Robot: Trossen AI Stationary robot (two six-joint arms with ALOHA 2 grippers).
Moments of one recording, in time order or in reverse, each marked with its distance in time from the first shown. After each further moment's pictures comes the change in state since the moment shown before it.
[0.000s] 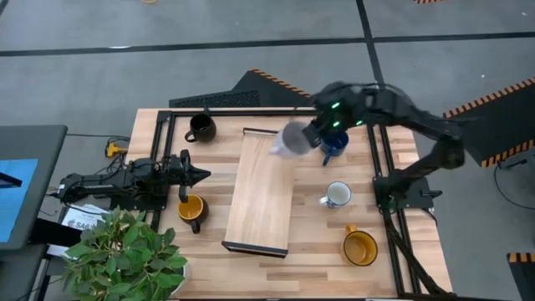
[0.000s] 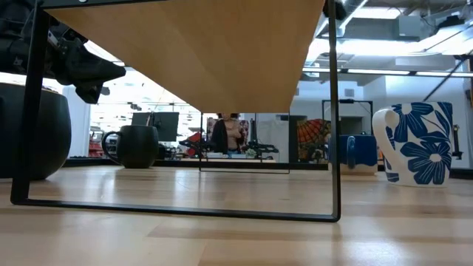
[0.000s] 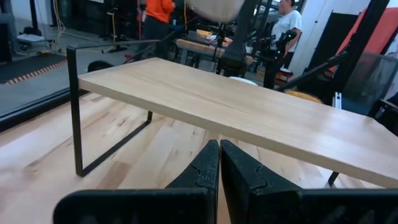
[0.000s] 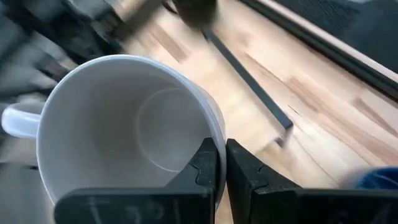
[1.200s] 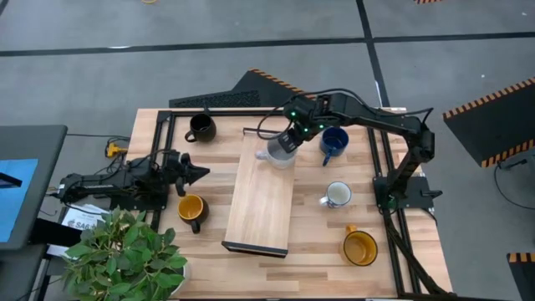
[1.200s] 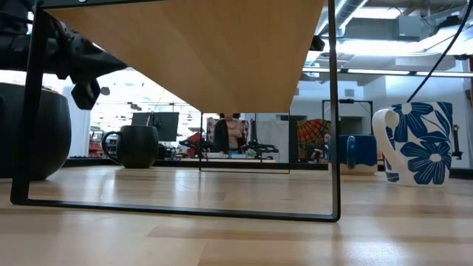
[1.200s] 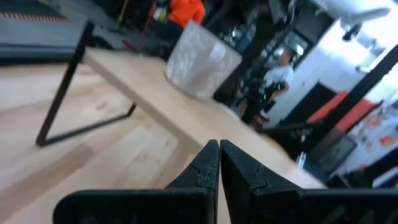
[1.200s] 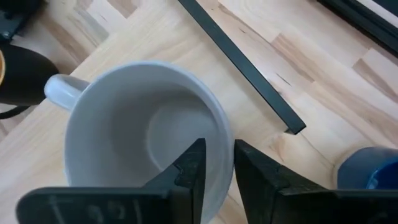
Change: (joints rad) left arm 0.000 0.000 0.000 0.077 -0.045 -0.389; right arm -0.032 0.239 0.045 -0.033 -0.034 0.028
